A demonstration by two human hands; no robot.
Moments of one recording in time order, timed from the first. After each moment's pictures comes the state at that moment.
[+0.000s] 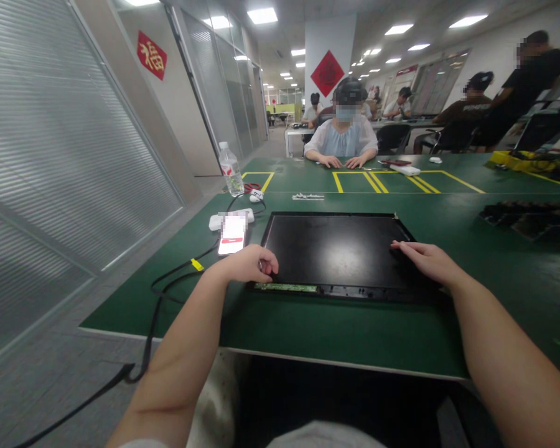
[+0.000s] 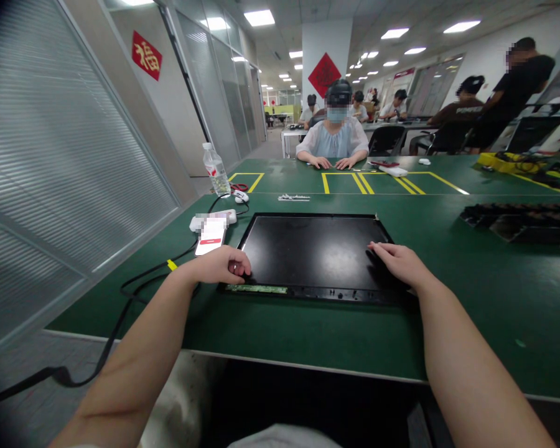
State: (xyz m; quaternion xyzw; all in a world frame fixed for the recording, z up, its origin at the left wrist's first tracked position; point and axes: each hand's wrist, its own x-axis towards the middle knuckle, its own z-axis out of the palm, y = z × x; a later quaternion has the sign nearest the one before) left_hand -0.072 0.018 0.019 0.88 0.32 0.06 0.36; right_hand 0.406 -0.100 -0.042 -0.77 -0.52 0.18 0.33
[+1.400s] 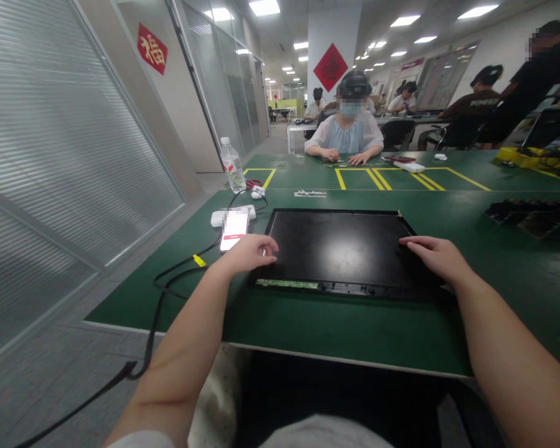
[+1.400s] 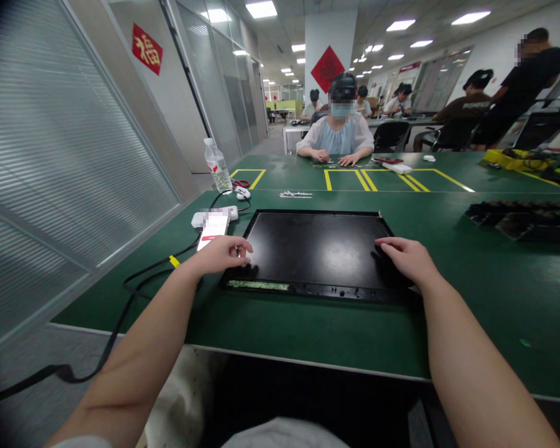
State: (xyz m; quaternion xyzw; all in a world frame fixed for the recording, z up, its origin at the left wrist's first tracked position) left_hand -0.069 0.024 0.018 0.86 0.41 0.11 0.28; right_hand 0.399 -0.106 -0.026 -0.79 -0.48 0.14 0.36
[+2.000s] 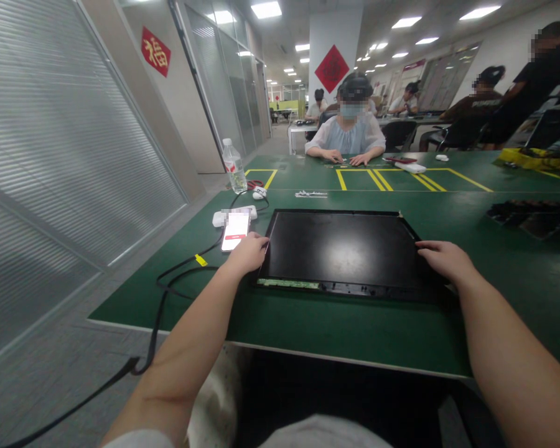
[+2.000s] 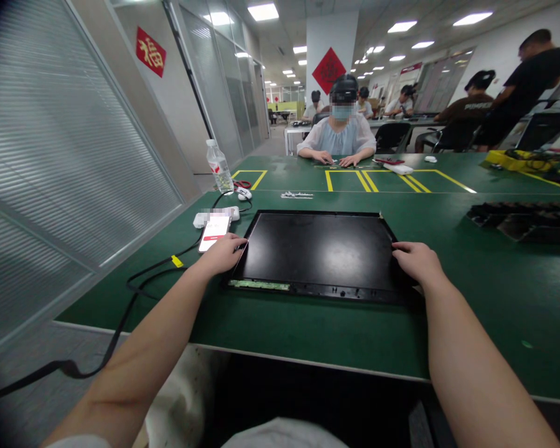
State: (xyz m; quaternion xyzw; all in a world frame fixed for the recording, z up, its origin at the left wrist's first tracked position) left_hand -0.061 0.029 0.001 0.84 0.52 0.08 0.08; right_hand 0.425 -0.098 -0.037 -0.88 -0.42 0.08 0.22
